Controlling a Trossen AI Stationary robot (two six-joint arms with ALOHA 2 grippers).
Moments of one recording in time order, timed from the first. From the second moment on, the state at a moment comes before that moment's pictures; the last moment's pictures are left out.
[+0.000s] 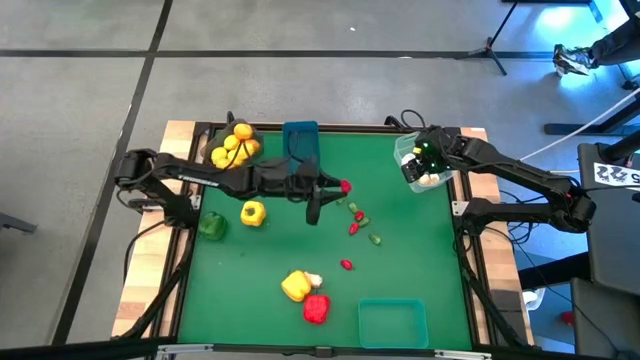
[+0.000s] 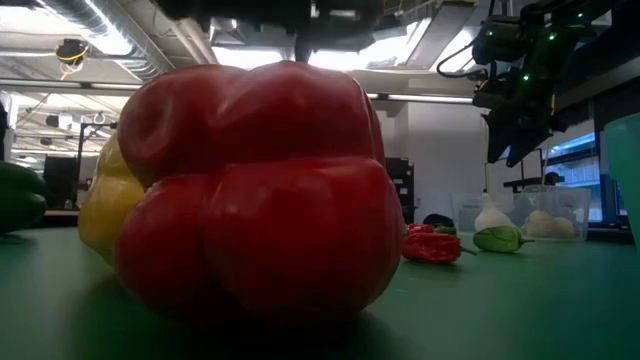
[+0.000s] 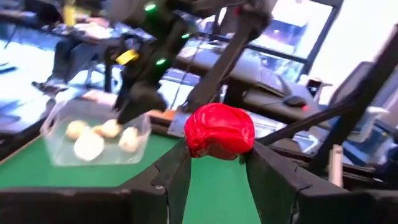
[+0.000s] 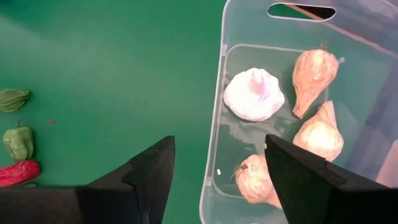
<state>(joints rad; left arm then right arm) 0.05 1.54 0.99 0.46 -0.01 -0.23 -0.62 1.03 0.81 -0.86 0.15 0.41</state>
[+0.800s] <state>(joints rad) -0.27 1.81 1.15 0.54 0.00 -0.27 -0.62 1.02 0.81 -0.86 0.06 0.40</state>
